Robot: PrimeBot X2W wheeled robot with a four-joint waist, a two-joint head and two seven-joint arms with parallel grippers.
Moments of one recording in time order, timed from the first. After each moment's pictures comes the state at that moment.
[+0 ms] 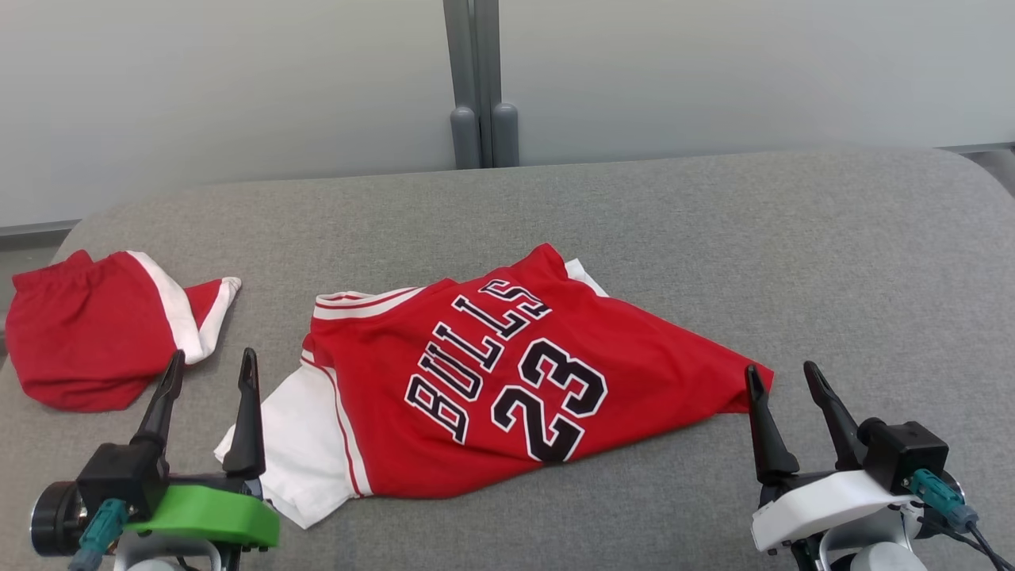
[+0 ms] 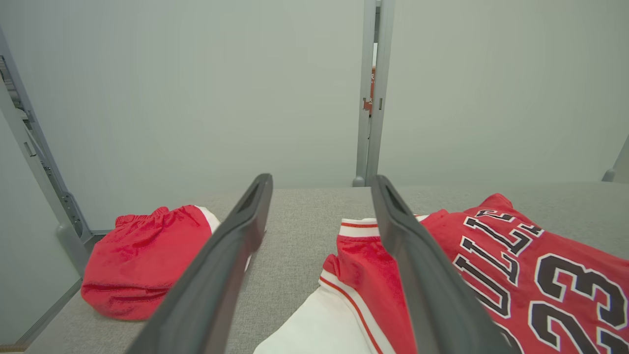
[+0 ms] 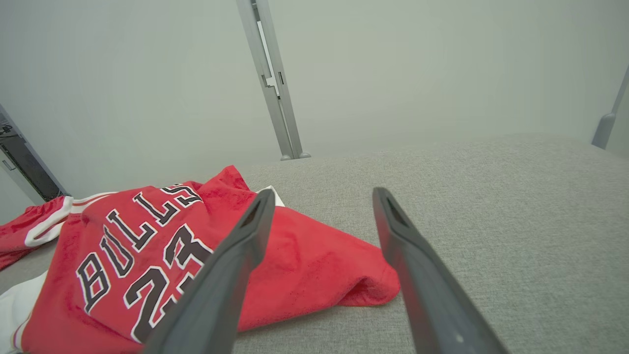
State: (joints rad) left arm -0.06 0.29 -0.17 0.14 -0.37 0.04 -0.26; right arm 0.01 -0.05 0.05 0.16 0.23 0.13 -0.23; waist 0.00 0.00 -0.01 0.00
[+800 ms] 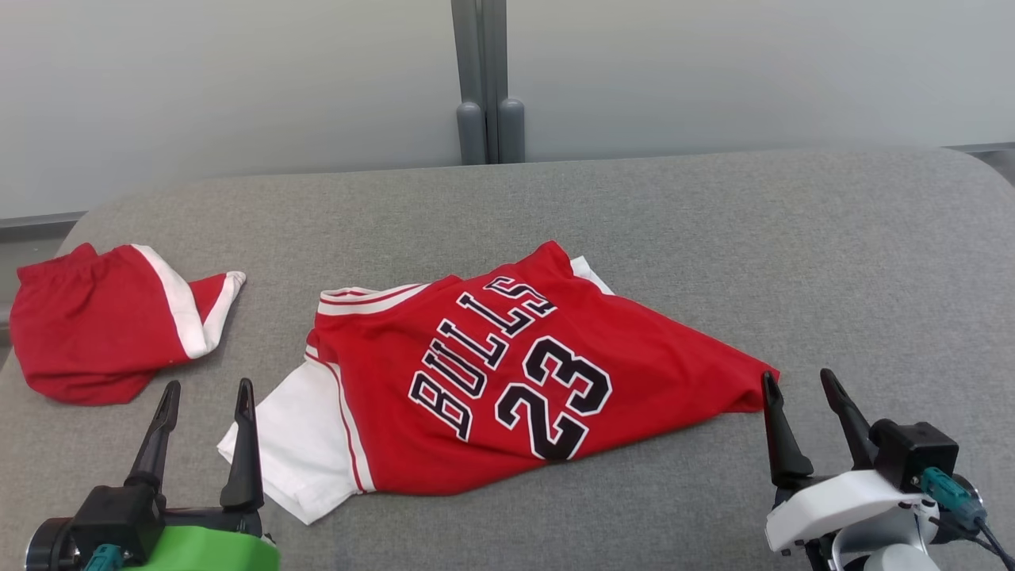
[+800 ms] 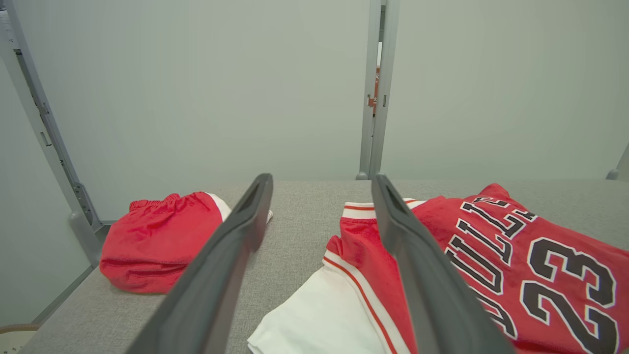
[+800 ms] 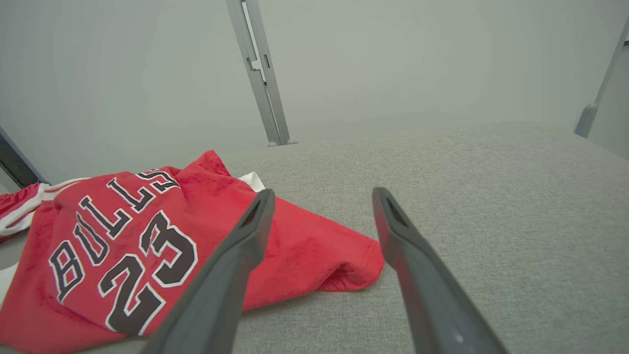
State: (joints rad) left arm 0.06 0.21 -0.07 0.05 -0.28 -0.03 -0.26; right arm 0.02 -0.05 0.01 0.16 0.21 0.13 -0.19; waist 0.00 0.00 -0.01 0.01
